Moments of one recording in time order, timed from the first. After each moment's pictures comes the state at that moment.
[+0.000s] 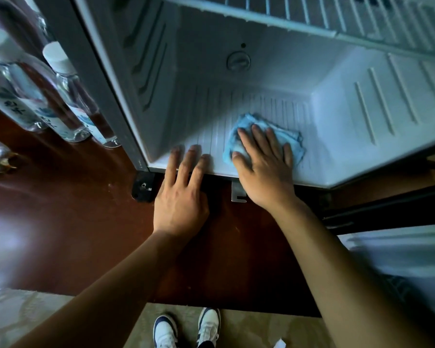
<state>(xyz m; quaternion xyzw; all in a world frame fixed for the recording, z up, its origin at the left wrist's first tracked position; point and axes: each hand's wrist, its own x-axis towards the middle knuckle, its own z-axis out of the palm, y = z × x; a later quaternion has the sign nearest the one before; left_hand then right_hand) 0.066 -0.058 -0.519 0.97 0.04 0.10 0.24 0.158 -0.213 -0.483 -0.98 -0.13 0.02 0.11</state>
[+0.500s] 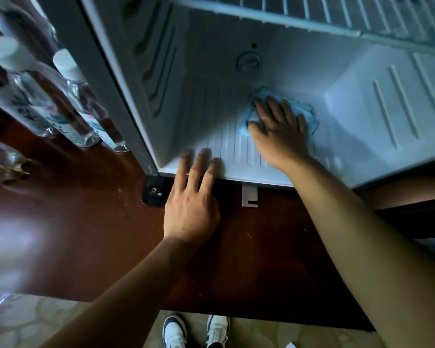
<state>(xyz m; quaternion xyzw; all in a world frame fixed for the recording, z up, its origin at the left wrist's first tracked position) 0.069 -0.058 -0.523 0.97 0.03 0.09 0.23 0.232 -0.206 -0.476 -0.99 -0.12 0.01 0.08</state>
